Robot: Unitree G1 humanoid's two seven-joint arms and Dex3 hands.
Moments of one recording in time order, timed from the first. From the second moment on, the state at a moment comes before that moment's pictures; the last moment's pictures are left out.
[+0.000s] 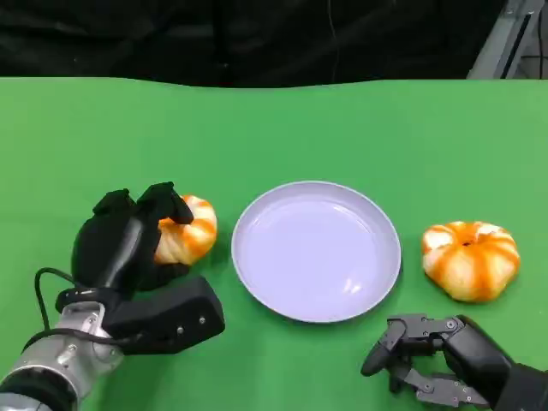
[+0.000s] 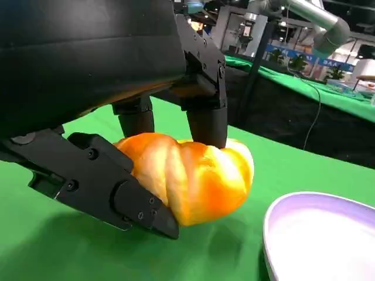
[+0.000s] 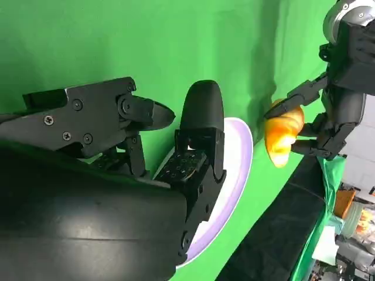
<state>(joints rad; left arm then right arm) -0.59 0.22 -0.44 1.15 0.64 -0.46 0.72 -0.10 -0.16 0.15 0.65 -0.10 -0.79 0.35</state>
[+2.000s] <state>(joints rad) -0.61 0.05 -0.42 0.93 0.60 -0.54 0.50 -0.11 -0.15 0.18 0.66 -0.15 -0.80 0.30</state>
